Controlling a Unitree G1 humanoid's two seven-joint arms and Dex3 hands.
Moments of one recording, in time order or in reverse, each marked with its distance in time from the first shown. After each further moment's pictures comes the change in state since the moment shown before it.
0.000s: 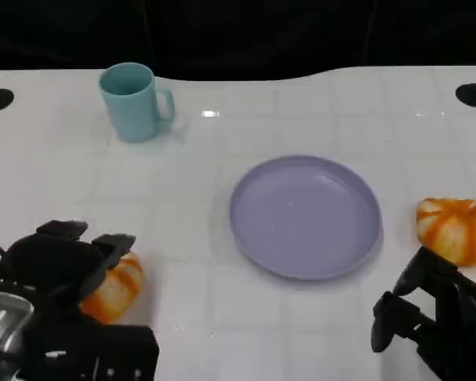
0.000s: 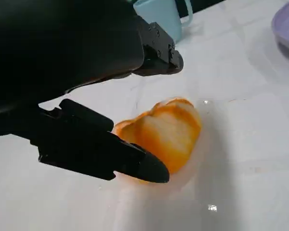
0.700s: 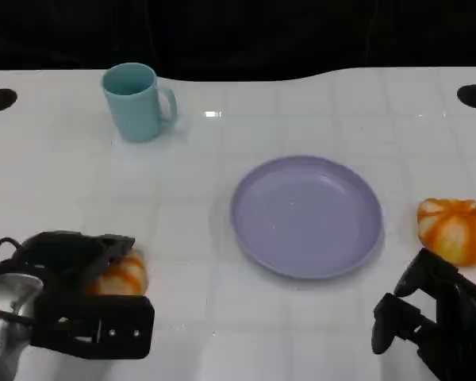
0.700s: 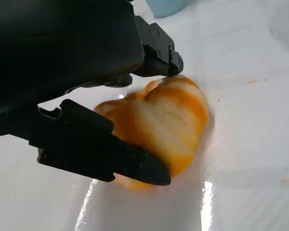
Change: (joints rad) left arm -0.220 -0.032 -0.112 0.456 -0.144 -0.089 0.147; right arm 0.008 0.001 0.000 -0.010 0.002 0.008 -0.007
